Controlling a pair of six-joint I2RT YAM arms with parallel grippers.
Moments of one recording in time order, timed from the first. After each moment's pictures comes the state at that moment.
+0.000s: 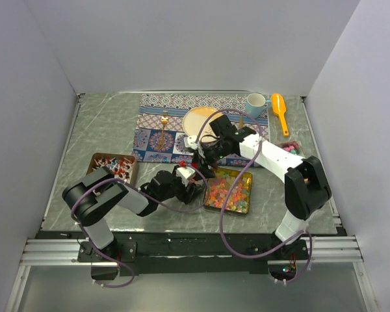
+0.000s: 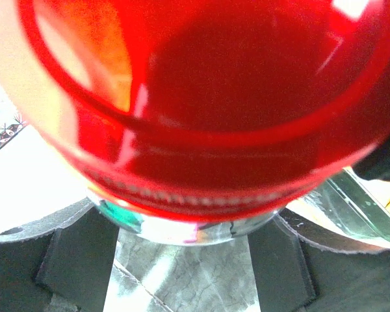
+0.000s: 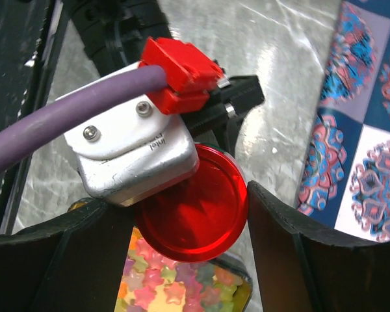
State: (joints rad) left arm -0.83 1.71 0.42 0.89 0.11 -0.02; right arm 0.57 1.70 1.29 -0.67 -0.86 -0.94
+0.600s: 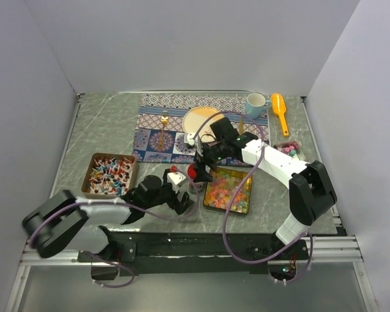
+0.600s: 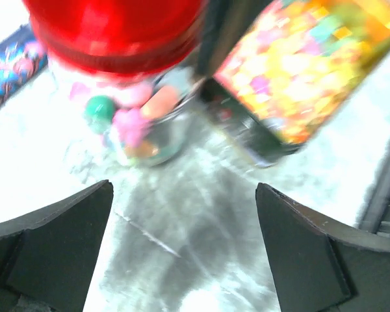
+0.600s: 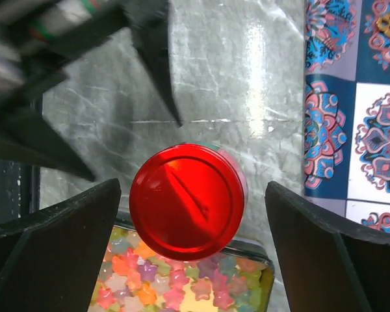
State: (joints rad) left arm -0.84 1.33 0.30 0.63 0.18 -0.05; right arm 0.60 1.63 1.21 -0.52 -0.74 -0.65
